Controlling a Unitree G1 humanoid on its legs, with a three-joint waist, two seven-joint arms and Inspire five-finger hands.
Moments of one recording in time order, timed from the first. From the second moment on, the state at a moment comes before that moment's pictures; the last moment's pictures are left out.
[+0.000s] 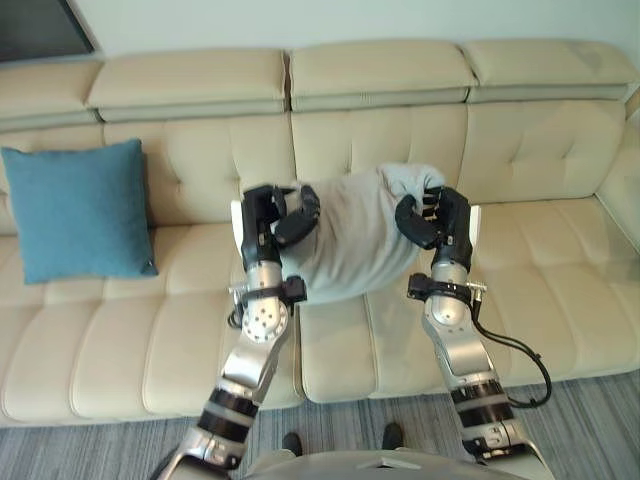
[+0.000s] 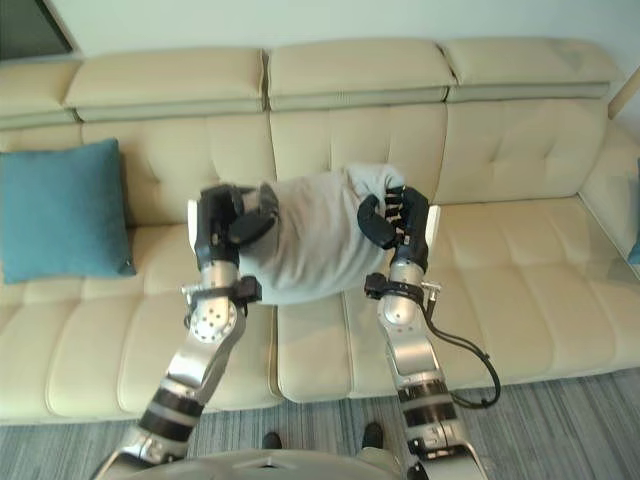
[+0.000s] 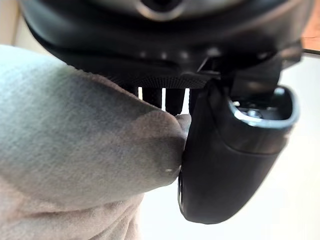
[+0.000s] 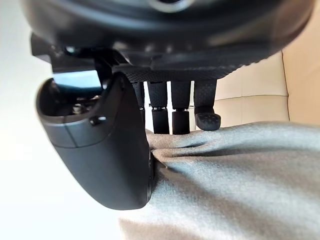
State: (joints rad) left arm 0.01 0.10 -0.31 -0.02 -0.18 -0.12 0.44; right arm -0.09 -0.06 0.08 0.09 -0.08 -0.01 -0.42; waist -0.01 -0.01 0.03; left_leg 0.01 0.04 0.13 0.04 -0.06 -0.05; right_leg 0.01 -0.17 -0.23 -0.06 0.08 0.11
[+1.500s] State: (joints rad) left arm -1.09 0.48 0.07 0.56 -0.15 -0.10 0.65; right arm -1.13 -0.26 -0.10 0.64 0.31 -0.13 -0.56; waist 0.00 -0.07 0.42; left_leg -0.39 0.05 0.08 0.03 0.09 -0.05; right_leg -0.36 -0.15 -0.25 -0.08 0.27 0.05
